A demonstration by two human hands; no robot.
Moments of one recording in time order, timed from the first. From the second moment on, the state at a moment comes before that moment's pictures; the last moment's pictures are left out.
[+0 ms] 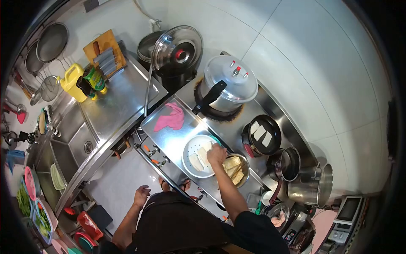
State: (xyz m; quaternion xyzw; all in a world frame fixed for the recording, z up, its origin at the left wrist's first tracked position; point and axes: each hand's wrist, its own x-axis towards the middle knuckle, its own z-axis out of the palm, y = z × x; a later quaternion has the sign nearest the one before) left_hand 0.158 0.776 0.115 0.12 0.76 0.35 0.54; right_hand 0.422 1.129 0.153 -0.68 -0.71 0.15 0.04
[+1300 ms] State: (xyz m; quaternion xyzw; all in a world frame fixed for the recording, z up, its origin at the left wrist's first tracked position) left_hand 0.155 0.792 0.127 0.15 0.79 0.27 0.54; right_hand 0.750 1.336 0.143 -0.78 -0.61 0.06 0.13
